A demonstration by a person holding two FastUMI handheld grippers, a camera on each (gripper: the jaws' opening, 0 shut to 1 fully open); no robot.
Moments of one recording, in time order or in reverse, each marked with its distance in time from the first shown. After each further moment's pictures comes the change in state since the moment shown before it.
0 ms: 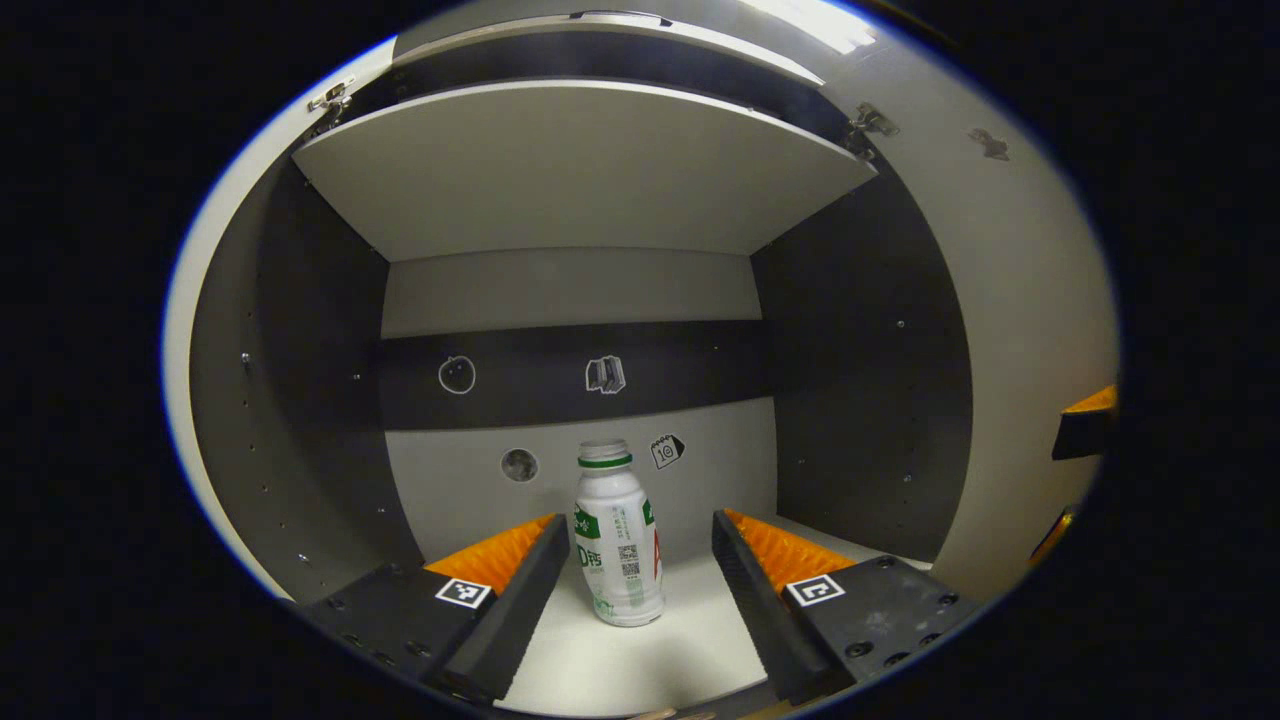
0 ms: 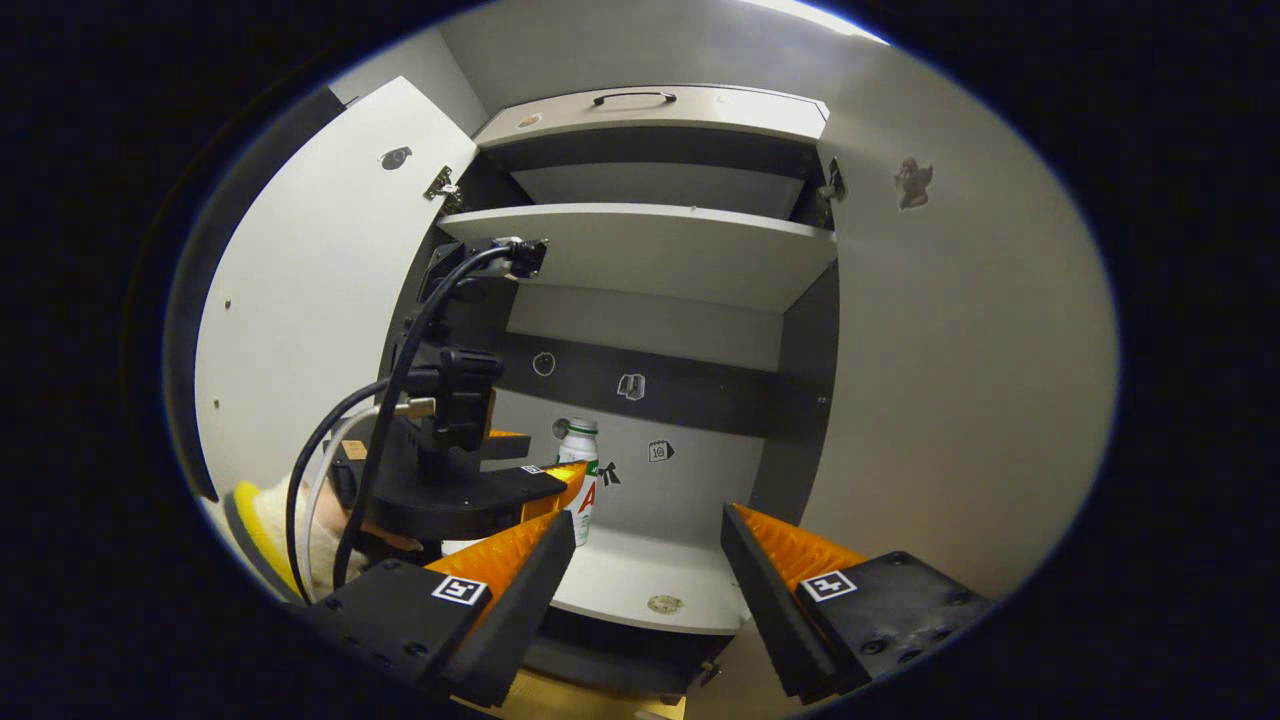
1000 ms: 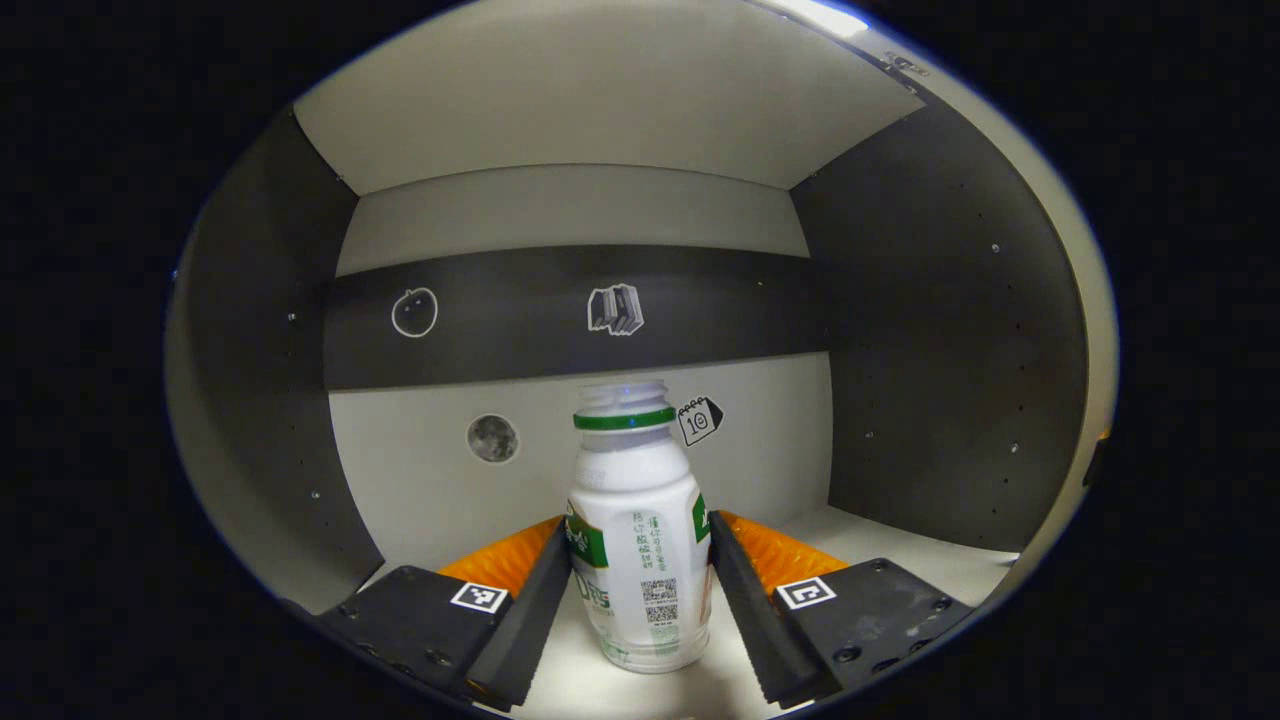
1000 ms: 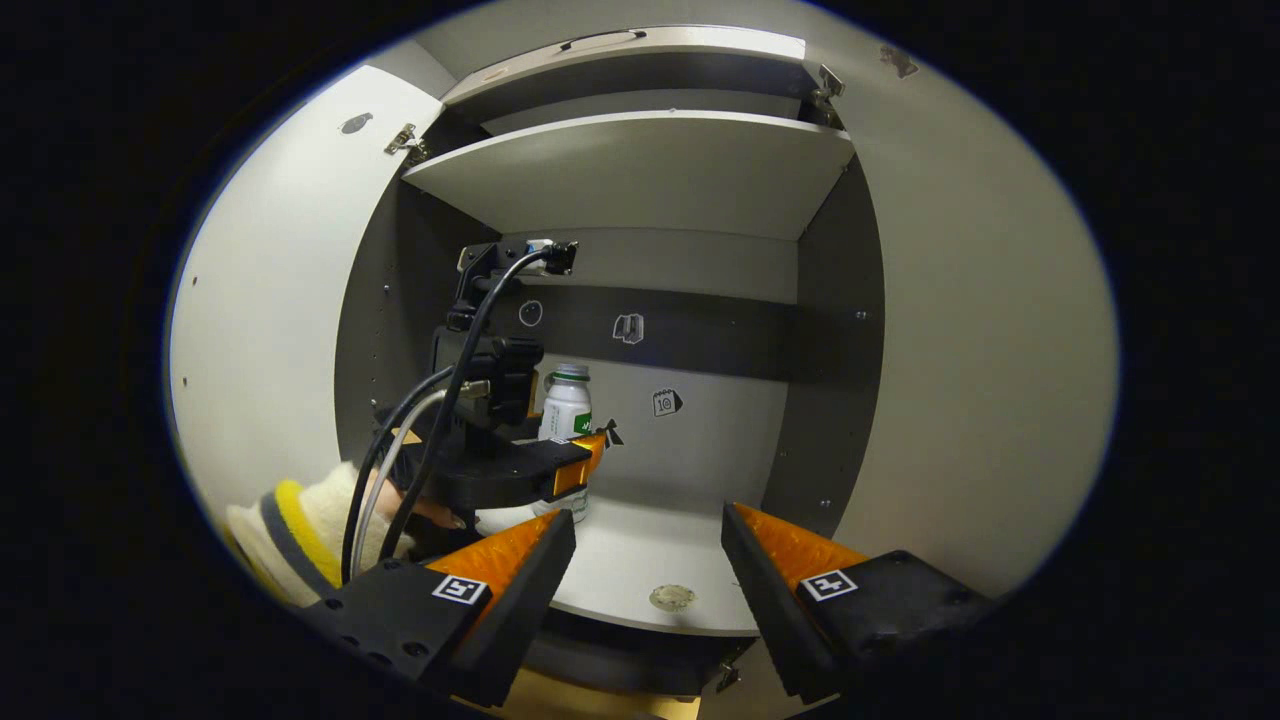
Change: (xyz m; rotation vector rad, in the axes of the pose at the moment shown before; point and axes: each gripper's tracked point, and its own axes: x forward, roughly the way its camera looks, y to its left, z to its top) left arm 0.088 0.017 -0.046 -0.007 0.042 0.017; right arm 0.051 -0.014 -0.054 0.044 0.108 0.024
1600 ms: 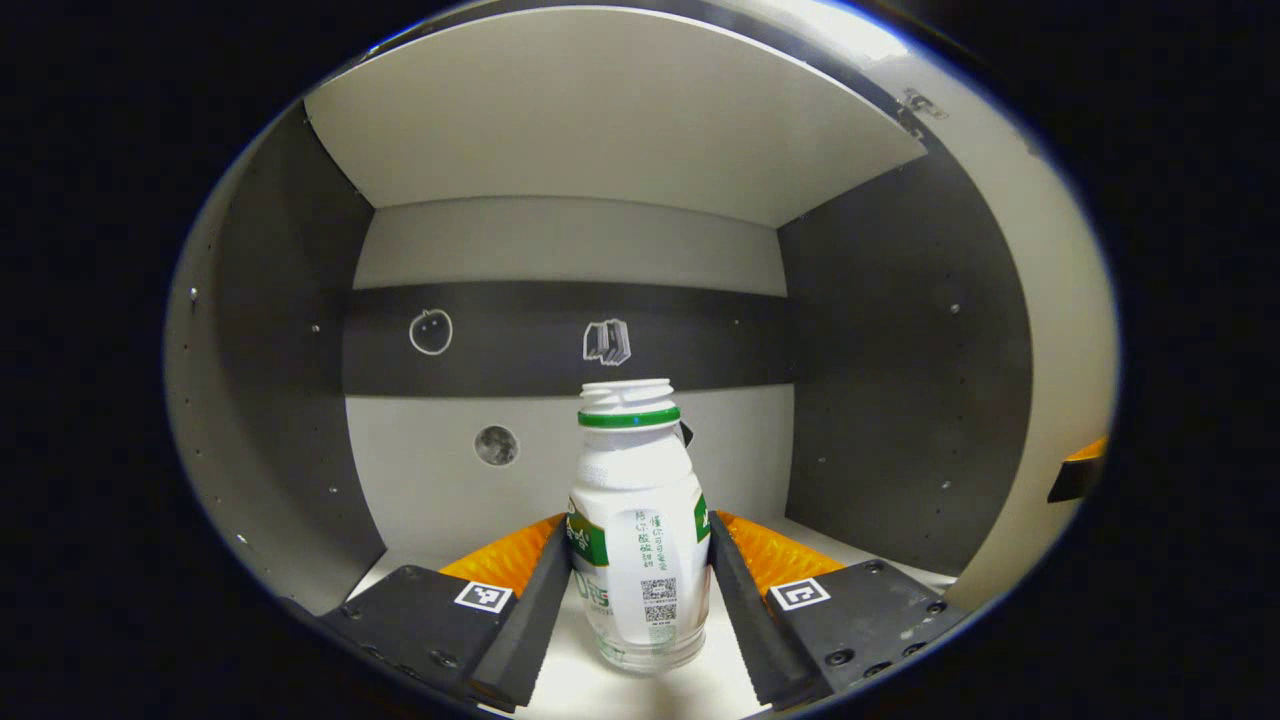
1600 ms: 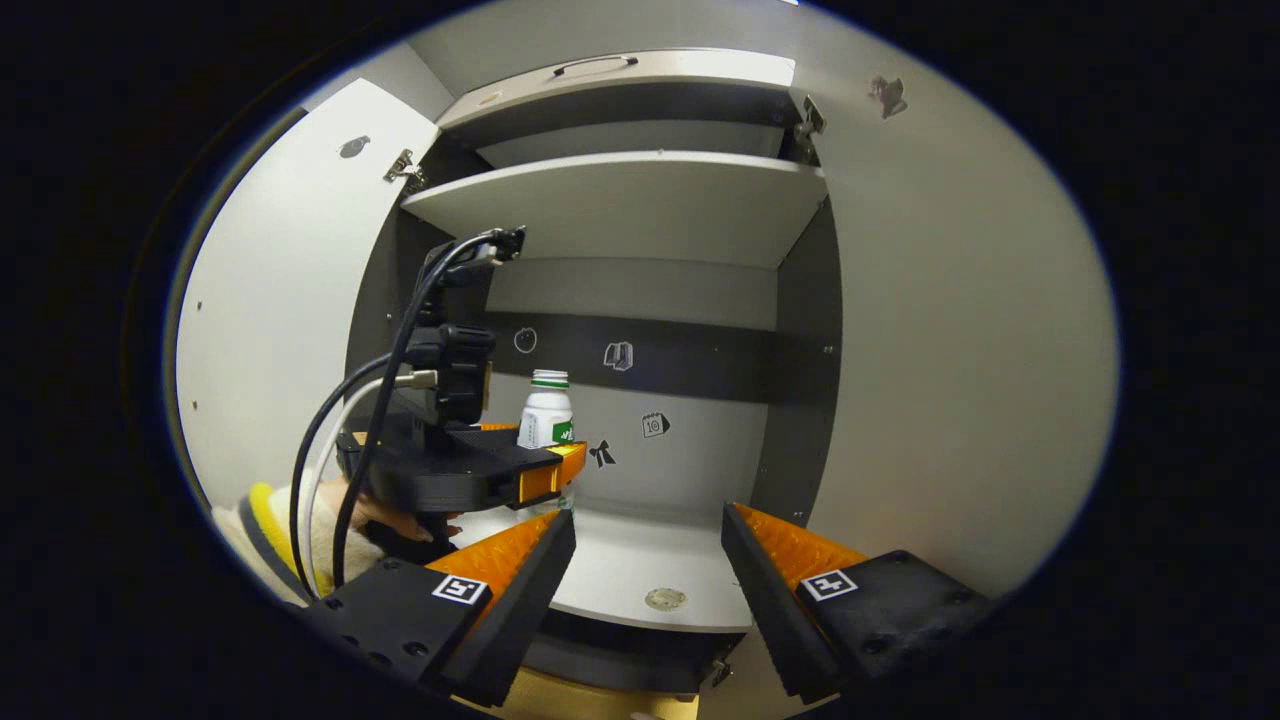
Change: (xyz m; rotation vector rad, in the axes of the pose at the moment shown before) left arm -0.065 -0.012 0.037 -0.044 -0.013 -0.050; right arm -0.041 -0.002 0.035 0.013 -0.068 -0.043
